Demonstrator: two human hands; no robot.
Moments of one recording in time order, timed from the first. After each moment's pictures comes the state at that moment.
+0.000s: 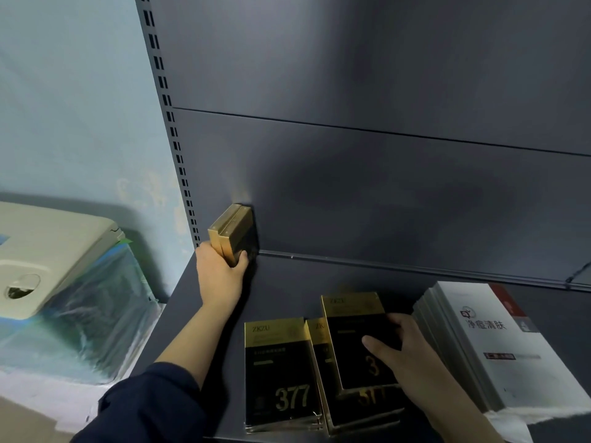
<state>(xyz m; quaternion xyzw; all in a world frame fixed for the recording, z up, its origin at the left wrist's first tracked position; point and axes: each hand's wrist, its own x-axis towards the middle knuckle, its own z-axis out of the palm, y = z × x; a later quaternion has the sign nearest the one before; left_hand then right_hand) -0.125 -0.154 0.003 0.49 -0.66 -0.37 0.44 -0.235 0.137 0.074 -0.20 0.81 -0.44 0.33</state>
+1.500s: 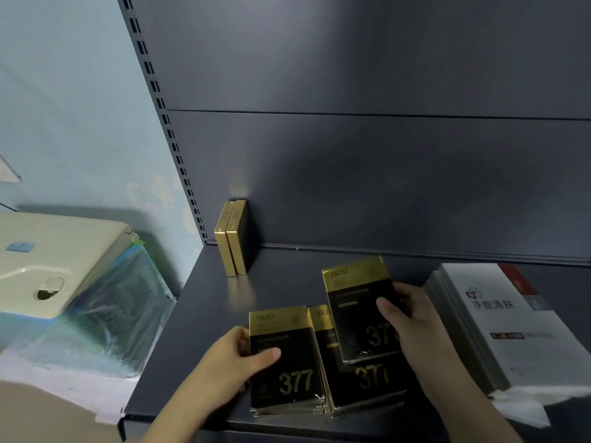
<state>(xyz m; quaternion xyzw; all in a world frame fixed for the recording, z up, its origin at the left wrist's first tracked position) -0.032 -0.036 0.030 0.45 -0.71 -0.54 0.05 -0.236 0.131 0.075 -0.16 0.75 -0.58 0.27</state>
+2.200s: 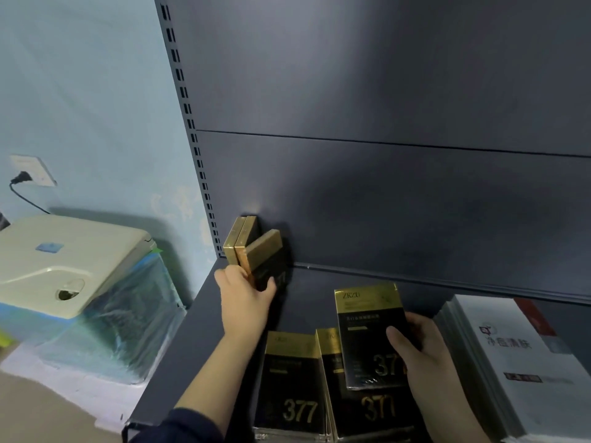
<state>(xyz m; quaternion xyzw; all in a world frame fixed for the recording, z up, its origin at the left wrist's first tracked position) -0.115 -0.094 0.029 0.51 -0.70 -0.31 0.39 -0.232 0.129 0.071 -0.15 0.75 -0.60 0.25</state>
